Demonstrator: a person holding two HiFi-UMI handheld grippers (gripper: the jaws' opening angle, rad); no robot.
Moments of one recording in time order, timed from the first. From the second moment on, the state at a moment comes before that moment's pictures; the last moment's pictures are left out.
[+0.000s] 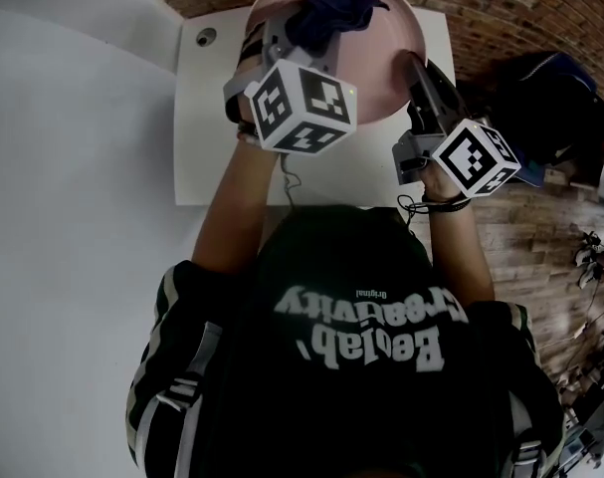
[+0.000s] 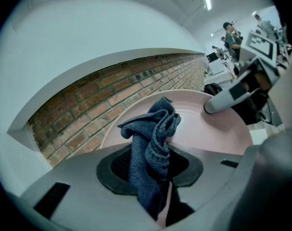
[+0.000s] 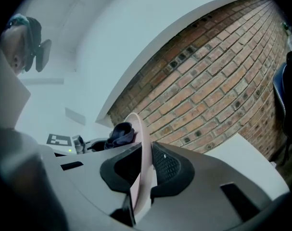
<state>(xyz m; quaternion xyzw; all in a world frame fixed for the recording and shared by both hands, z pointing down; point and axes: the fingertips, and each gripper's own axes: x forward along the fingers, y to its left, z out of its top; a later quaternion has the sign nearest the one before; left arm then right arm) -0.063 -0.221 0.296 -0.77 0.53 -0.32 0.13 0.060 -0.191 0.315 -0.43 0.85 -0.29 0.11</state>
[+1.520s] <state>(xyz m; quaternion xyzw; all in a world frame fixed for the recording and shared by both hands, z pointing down) -0.125 -0.197 0.312 -0.76 0.55 -0.33 0.12 0.052 -0.170 0.315 -0.46 0.85 -0.23 0.10</state>
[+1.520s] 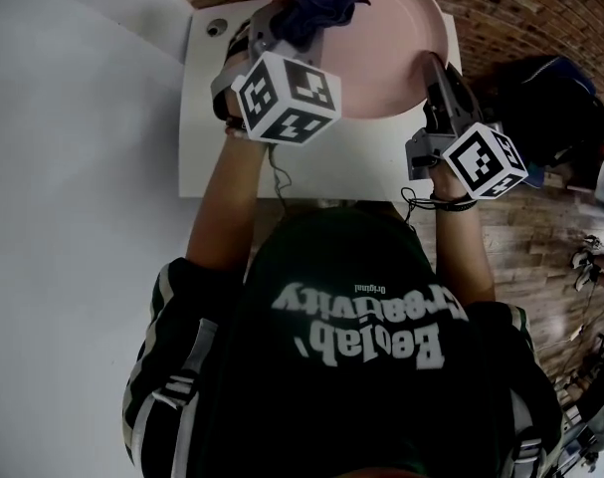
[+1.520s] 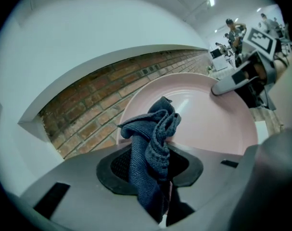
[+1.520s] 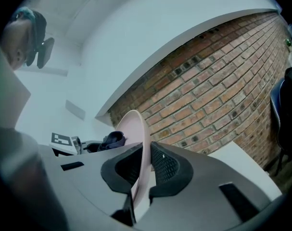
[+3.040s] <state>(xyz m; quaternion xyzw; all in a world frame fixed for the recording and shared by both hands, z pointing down) -0.066 -0.162 0.303 -0.82 0.48 -0.27 0.13 0.045 -0.156 0.328 -0.51 0.85 -0.12 -0.05</state>
